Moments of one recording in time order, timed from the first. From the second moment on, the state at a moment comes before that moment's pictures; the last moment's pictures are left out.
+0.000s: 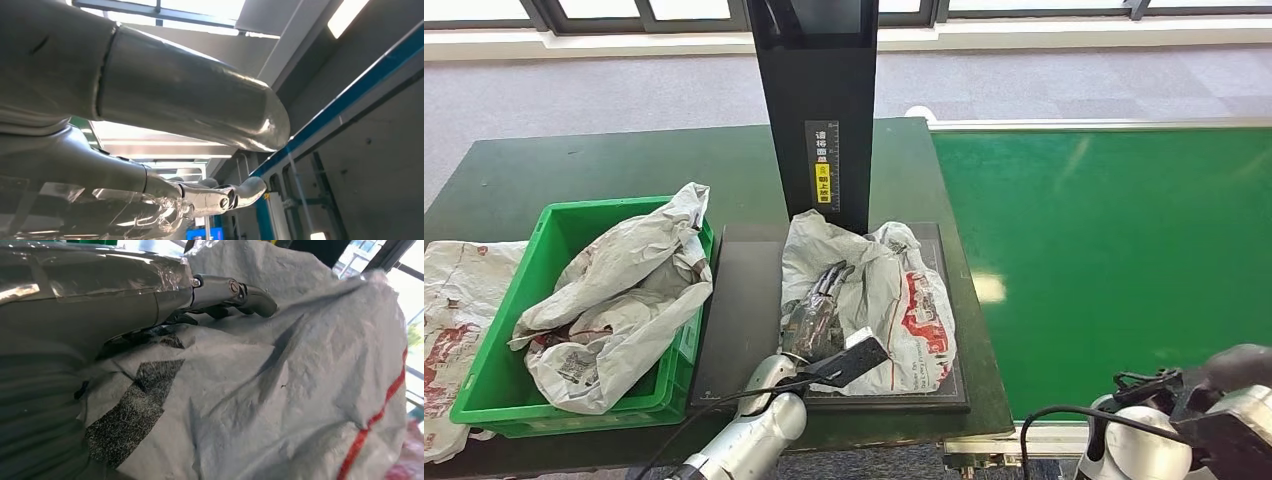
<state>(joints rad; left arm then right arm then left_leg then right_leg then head) -0.41 -0.36 -0.28 -0.62 -0.81 0.50 -0.36 -0.09 0.29 -0.03 -2.00 0.45 -0.70 -0.70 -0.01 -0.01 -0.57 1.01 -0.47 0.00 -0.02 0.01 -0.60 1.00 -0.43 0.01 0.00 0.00</state>
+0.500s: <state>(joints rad) -0.44 -0.36 -0.34 -0.54 -0.93 0.51 -0.27 -0.09 0.29 -0.05 -2.02 0.45 -0.70 -0.70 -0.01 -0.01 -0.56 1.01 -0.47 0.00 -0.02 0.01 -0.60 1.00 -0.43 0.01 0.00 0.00</state>
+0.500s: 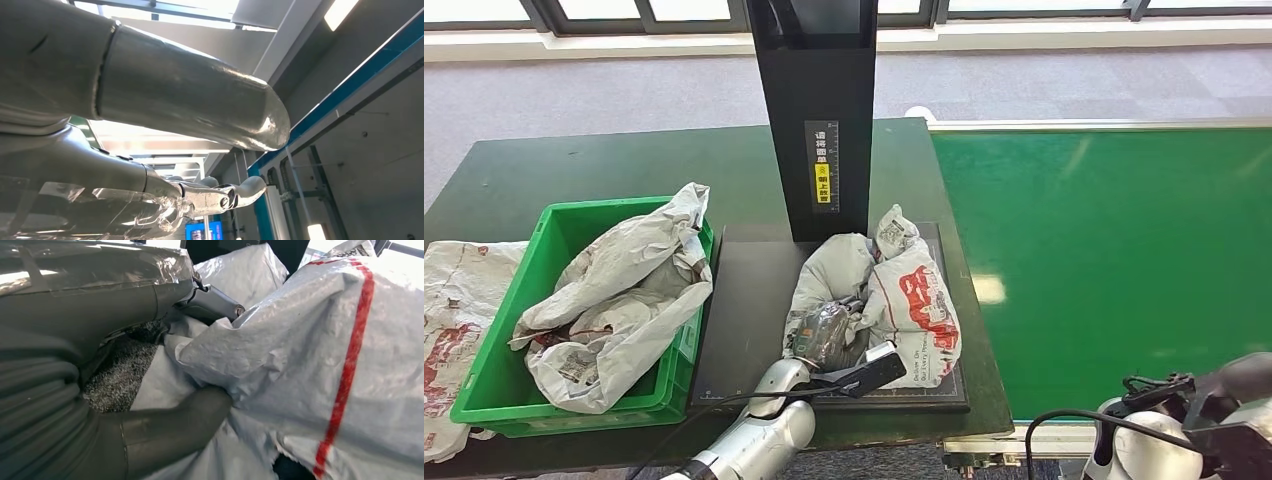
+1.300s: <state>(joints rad) -0.20 -0.31 -0.12 -1.69 -1.35 0.70 -0.24 -0.09 0.29 -0.05 -2.01 0.45 -0.70 -0.70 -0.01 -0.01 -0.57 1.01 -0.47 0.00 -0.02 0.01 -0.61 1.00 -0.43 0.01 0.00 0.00</state>
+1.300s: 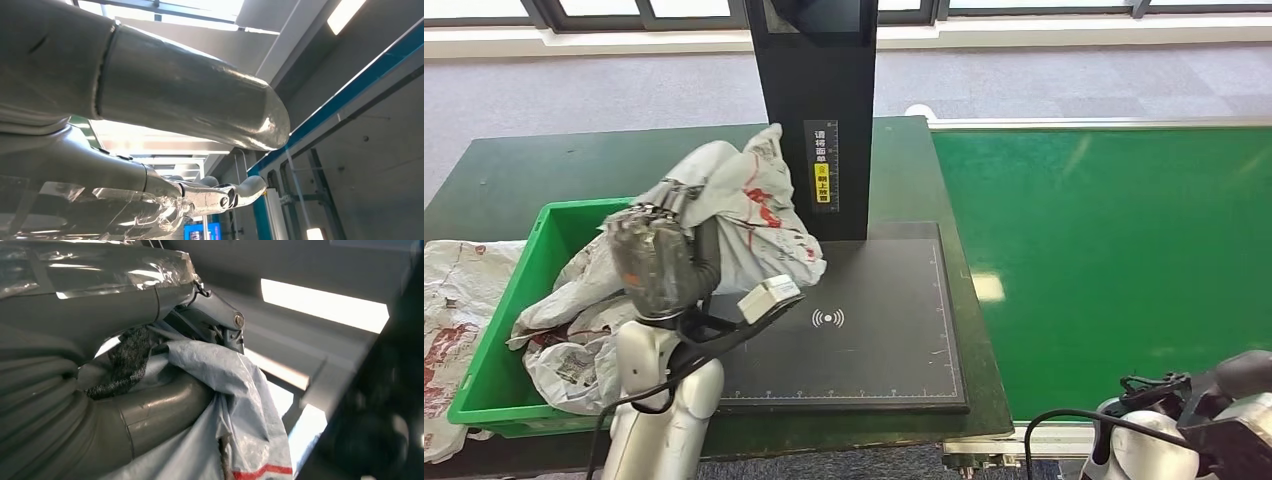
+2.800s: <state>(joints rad) -0.33 -0.34 0.58 -1.26 -1.41 0.70 -0.16 -0.09 0.28 -0.05 -1.99 0.46 -0.70 -0.70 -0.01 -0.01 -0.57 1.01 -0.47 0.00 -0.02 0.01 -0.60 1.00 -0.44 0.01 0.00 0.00</state>
